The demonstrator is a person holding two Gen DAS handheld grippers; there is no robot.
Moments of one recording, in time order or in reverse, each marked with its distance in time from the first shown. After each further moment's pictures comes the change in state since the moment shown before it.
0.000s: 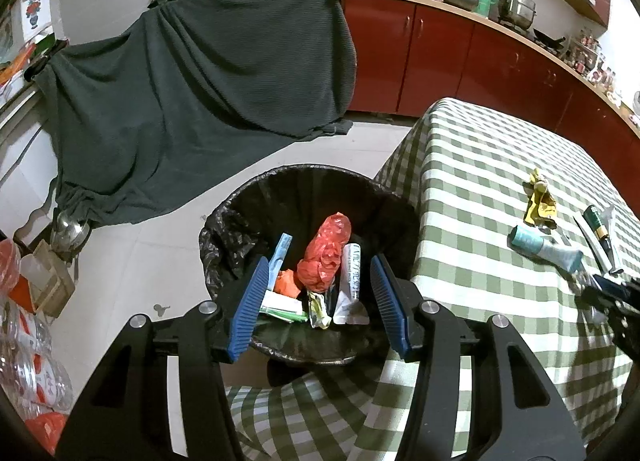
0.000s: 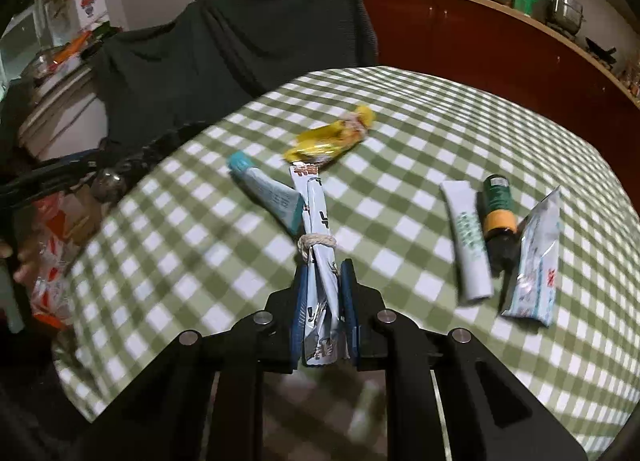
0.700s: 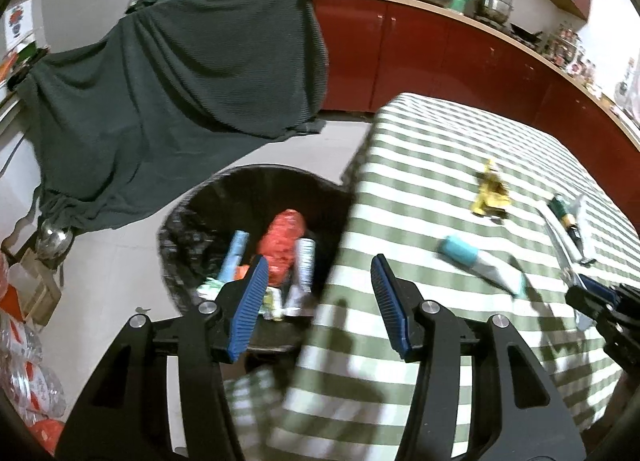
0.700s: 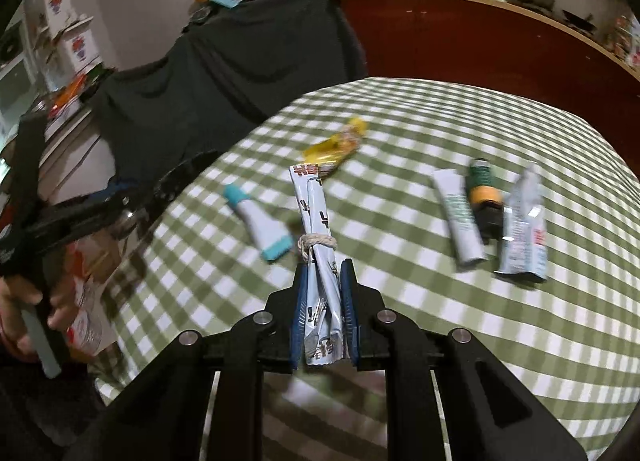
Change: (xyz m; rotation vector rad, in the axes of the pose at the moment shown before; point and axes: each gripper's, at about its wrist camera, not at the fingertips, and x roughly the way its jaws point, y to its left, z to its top) left arm -0.017 -0.048 -0.003 0.040 0.003 -0.076; right arm -0.028 -0.008 -0.011 0.141 -0.071 0.008
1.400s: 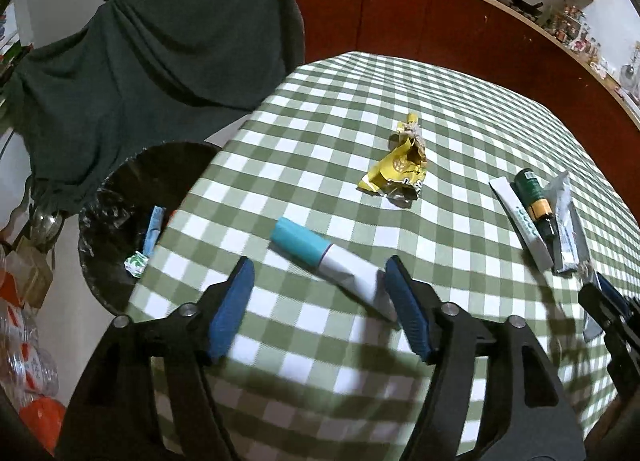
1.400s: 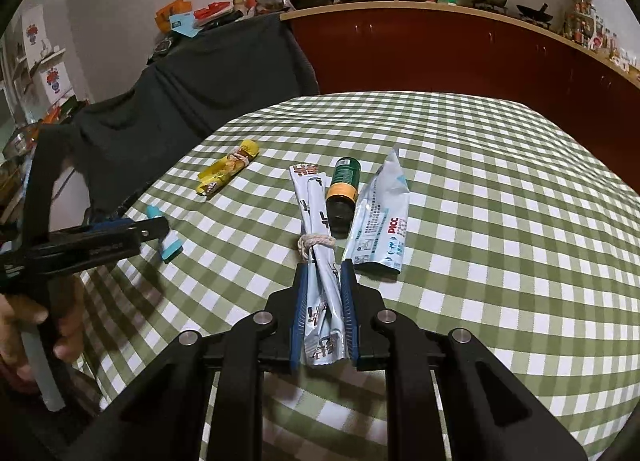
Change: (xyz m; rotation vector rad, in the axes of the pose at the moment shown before) left arm 0.045 -0.117 0.003 -0.005 0.120 0.025; right arm -0.030 -0.088 -0.016 0.075 -0.077 -0.061
